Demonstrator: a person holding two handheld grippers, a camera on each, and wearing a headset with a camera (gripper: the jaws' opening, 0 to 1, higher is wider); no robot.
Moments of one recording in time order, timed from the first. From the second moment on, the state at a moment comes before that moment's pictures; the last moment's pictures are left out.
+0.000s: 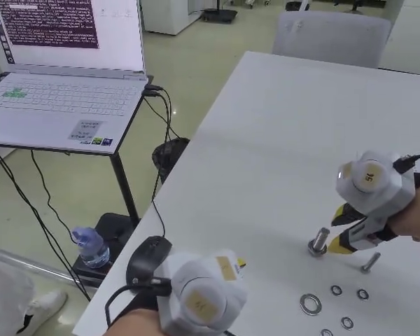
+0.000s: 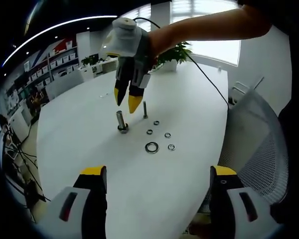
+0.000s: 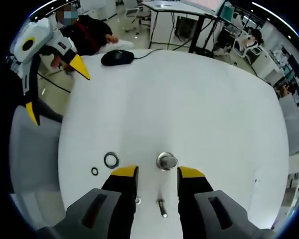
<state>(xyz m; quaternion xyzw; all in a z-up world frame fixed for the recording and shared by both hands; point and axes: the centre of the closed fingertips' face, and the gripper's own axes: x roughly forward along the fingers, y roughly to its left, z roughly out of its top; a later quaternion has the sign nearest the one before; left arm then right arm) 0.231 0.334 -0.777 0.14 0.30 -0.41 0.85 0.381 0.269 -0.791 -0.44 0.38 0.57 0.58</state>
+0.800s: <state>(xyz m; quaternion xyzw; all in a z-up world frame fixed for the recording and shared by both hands) 0.225 0.333 -0.774 0.14 0.30 -0.41 0.85 0.327 0.260 -0.801 -0.42 0.38 0.59 0.57</state>
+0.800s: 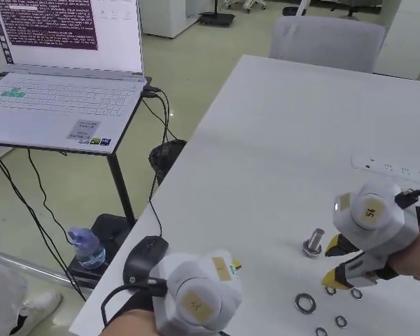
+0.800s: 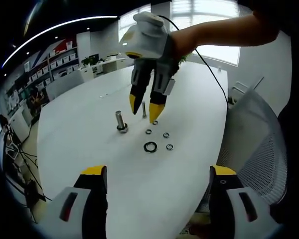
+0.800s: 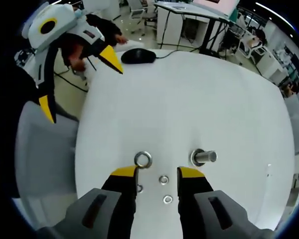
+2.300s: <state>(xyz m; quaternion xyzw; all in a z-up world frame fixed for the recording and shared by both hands) 0.225 0.332 -0.778 0.14 0.30 -0.41 0.85 0.301 0.266 -0.877 -0.42 0.41 0.58 0.57</state>
